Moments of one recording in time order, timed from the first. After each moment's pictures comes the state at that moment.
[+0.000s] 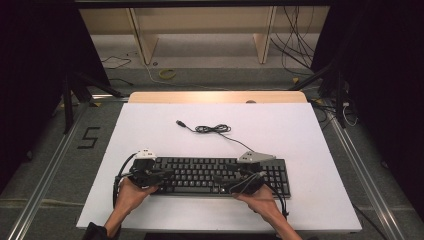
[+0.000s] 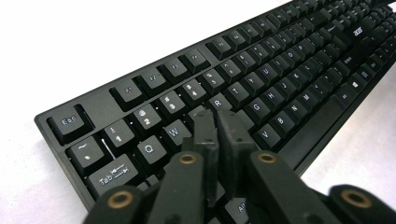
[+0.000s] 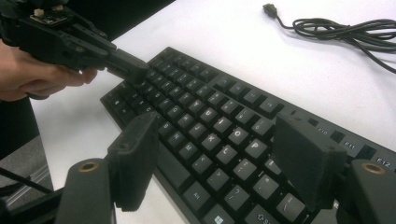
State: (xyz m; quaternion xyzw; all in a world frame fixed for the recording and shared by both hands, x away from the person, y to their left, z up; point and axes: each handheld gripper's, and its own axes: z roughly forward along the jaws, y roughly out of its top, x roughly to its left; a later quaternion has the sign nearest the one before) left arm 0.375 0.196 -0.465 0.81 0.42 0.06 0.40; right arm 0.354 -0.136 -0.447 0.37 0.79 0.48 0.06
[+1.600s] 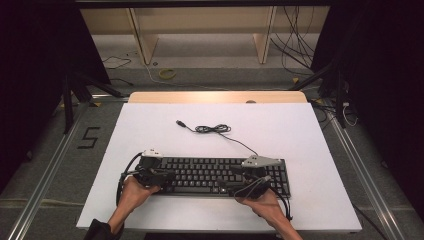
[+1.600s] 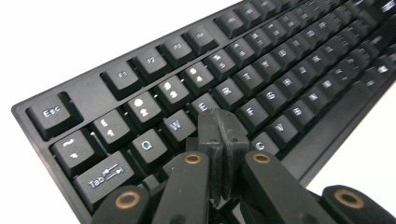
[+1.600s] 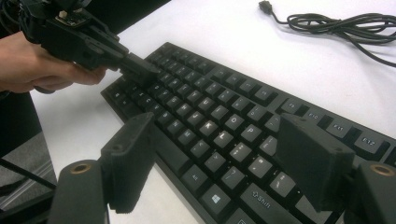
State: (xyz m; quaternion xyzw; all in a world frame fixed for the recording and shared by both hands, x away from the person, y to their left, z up) left arm 0.383 0.186 -0.469 0.82 0.43 0.05 0.37; right arm 0.344 -0.147 -0.448 0.37 0.79 0.49 0.07
